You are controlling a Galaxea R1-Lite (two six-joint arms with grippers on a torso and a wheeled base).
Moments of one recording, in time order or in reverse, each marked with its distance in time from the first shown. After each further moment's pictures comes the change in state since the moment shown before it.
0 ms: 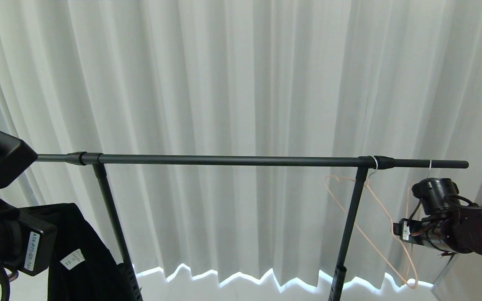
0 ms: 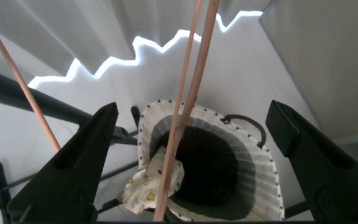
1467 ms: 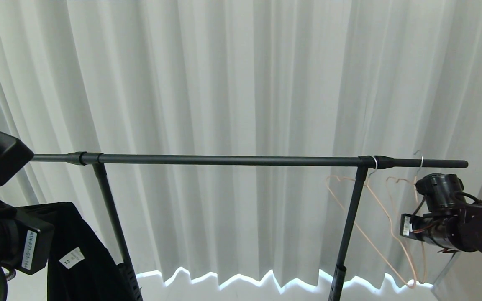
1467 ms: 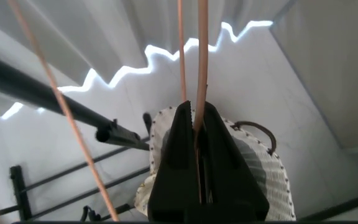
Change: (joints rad) left arm 0.013 -0.004 -0.002 0.000 -0.001 0.000; right arm 0.011 -0.054 0.004 -0.005 0.024 0.015
